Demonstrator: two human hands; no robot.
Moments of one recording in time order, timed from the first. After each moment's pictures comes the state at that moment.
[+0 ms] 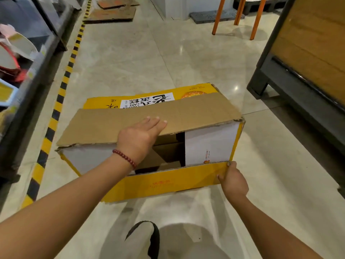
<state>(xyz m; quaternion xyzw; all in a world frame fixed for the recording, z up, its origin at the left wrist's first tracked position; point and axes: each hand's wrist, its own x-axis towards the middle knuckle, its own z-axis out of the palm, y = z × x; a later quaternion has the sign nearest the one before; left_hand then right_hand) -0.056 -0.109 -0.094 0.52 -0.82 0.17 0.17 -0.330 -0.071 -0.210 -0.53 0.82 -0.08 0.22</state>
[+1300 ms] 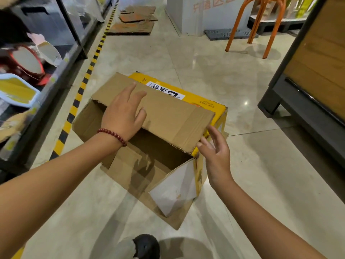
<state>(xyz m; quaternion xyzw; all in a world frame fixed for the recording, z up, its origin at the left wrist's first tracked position) -0.013 -0.138 -0.017 0.68 -0.70 0.06 0.21 -0.242 -0.109 -0.091 -0.41 0.44 -0.58 0.55</state>
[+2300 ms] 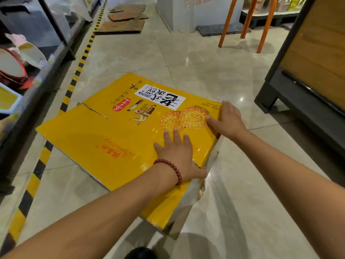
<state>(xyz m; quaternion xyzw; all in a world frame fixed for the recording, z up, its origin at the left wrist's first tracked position) -0.149 -0.134 -0.083 0.68 -0.71 -0.14 -0.10 -0.306 -0.259 -0.109 -0.70 0.67 -0.18 0.18</state>
